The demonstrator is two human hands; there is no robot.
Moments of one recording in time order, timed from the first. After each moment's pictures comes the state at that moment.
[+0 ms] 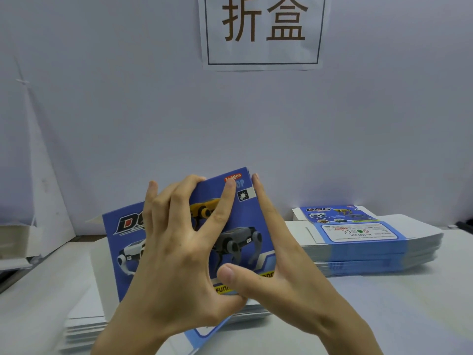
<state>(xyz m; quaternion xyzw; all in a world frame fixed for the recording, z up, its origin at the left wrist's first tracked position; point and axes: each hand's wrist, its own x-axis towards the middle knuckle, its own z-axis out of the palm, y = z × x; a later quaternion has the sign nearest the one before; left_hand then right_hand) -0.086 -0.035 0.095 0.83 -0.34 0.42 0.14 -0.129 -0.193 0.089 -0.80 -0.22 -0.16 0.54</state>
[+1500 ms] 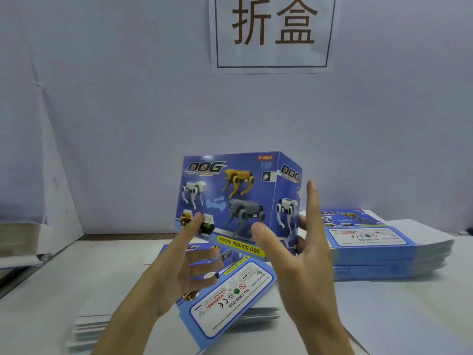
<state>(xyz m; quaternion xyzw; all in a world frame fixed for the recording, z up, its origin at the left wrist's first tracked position) -0.044 -0.027 0.073 0.63 -0.04 -0.15 0.76 -0.117 -0.177 0.079 -0.65 -0.03 -0.36 0.67</state>
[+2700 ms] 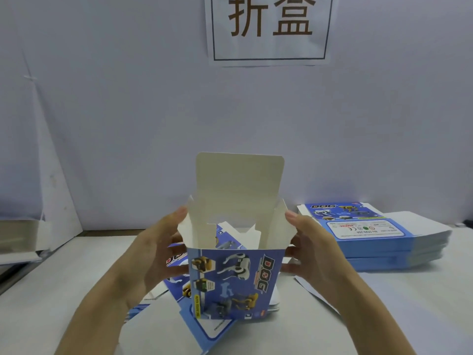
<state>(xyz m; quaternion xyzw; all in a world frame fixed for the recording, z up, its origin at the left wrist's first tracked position) -0.046 0.002 0.083 0.67 -0.08 -0.11 0.73 -0.095 -0.235 0.070 -0.64 0.04 -0.03 0.77</state>
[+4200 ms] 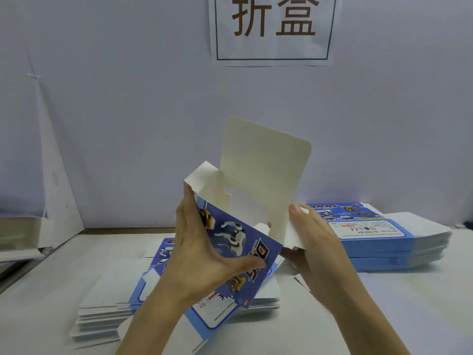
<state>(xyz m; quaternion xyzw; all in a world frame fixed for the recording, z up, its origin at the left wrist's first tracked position) -0.048 -0.045 0.059 0.78 -0.25 0.17 0.54 -0.097 -0.217 0.074 -0.61 0.01 -0.17 0.78</state>
